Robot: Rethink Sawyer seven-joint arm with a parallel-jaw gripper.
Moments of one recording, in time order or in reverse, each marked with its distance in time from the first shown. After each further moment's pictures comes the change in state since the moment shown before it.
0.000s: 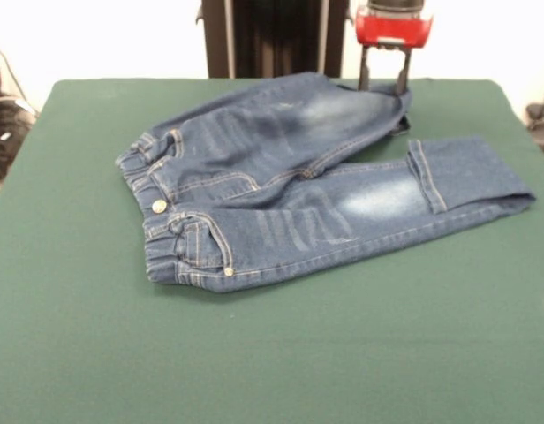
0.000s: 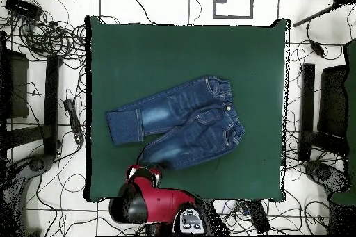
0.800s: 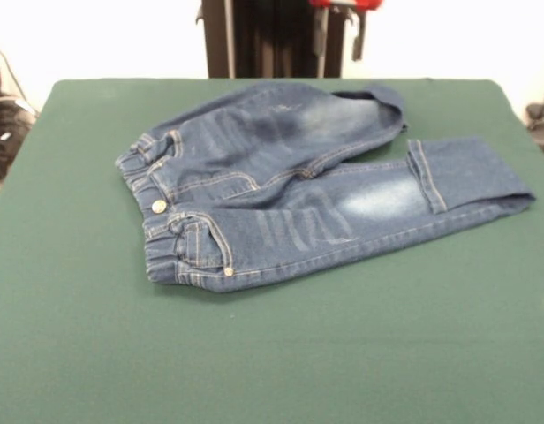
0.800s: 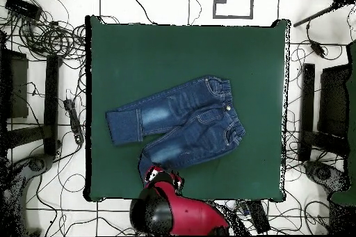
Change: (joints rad) arm -0.193 -0.229 0.000 0.098 -0.005 0.130 0.000
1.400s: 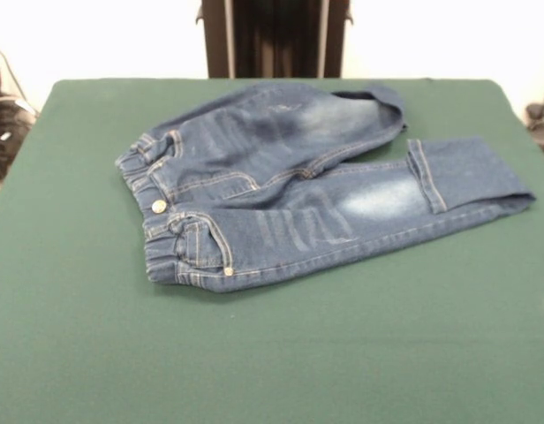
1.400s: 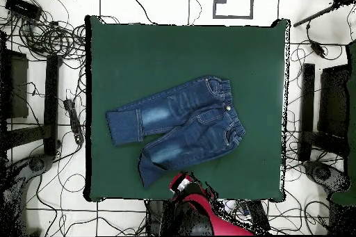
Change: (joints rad) arm -0.211 -0.323 0.011 0.051 -0.042 0.275 0.000
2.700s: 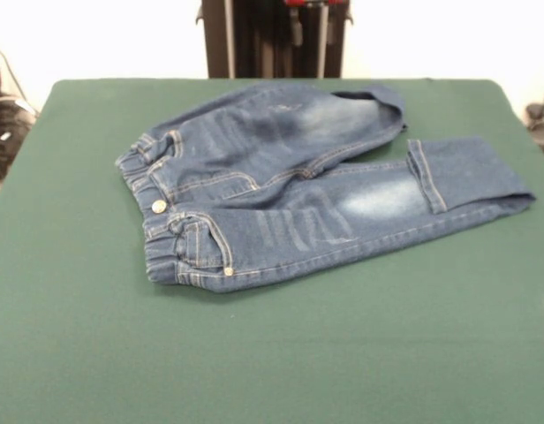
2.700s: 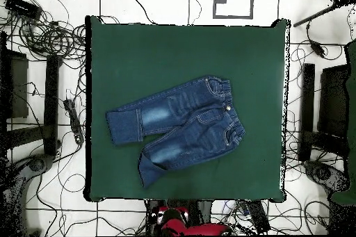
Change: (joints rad) arm 0.139 0.668 -0.132 -0.030 -0.516 -0.554 0.000
